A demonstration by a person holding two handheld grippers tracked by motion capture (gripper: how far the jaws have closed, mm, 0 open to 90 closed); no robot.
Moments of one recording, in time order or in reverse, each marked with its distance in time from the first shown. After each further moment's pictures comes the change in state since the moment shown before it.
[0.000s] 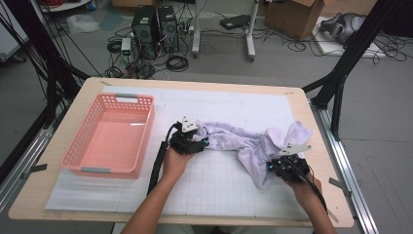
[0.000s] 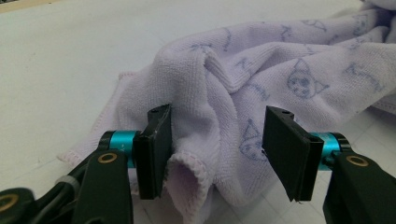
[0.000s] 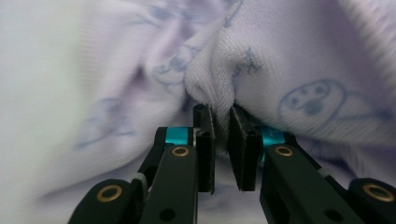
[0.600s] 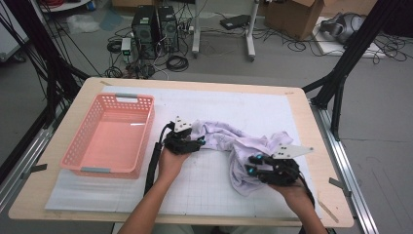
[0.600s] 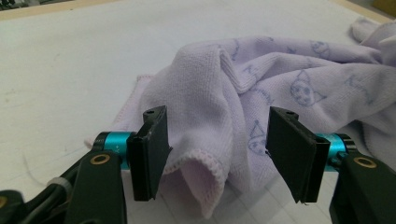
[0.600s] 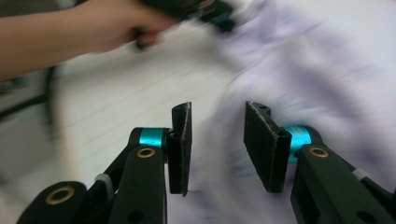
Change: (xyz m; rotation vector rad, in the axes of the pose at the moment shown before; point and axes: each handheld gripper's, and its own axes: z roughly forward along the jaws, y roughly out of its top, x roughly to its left) left arm 0.008 -0.003 -0.020 -0.049 -0.001 -0.038; right arm 0.037 0.029 -0.026 -0.331 0.268 -0.047
